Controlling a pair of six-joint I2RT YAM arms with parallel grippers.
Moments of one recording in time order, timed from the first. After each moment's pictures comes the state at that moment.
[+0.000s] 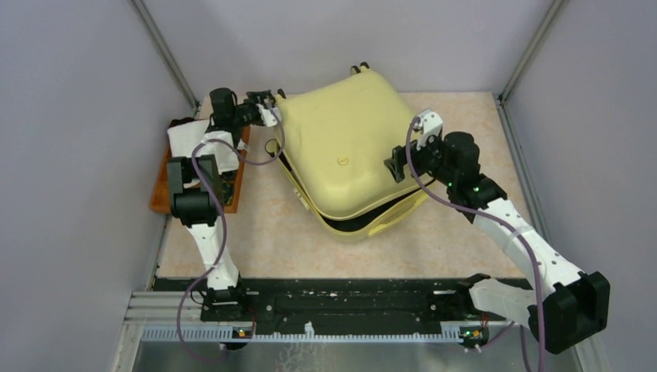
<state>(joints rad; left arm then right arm) 0.05 2.05 1.48 0.30 0.86 1.28 0.39 1.11 0.93 -0.12 -0.21 -0.04</state>
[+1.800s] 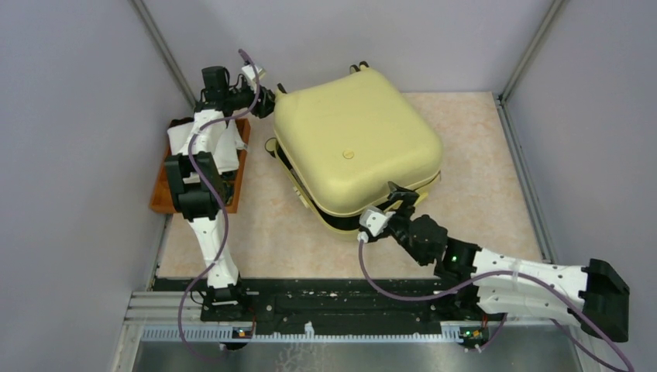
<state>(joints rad) 0.08 2.14 1.87 -0.18 0.95 0.47 1.14 0.82 0.44 0.24 0.50 -0.77</state>
